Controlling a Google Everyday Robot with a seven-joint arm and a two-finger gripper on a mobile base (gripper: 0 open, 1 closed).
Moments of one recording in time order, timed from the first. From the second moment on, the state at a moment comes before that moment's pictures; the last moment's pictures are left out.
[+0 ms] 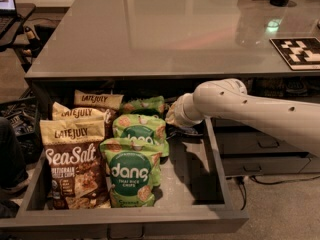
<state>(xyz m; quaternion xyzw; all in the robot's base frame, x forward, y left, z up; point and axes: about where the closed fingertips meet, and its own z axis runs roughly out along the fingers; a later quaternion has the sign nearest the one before) 0.637 -0.053 0.672 -0.63 0.70 -0.01 0.33</state>
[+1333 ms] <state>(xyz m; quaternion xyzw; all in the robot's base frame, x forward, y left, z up) 0.643 -0.060 0.664 -0.64 0.69 -0.02 0.32</state>
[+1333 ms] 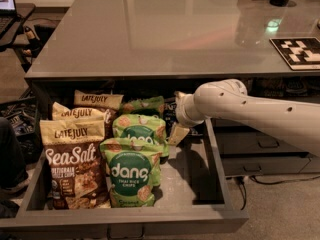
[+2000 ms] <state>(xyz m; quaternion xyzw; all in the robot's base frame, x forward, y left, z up) 0.657 -0.059 0.650 -0.66 0.68 -0.03 0.32</state>
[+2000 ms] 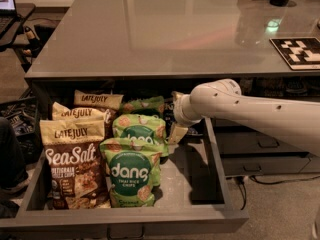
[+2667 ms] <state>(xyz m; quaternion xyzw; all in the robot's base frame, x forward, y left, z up) 0.657 -0.060 0.632 -0.67 0.68 -0.03 0.31</state>
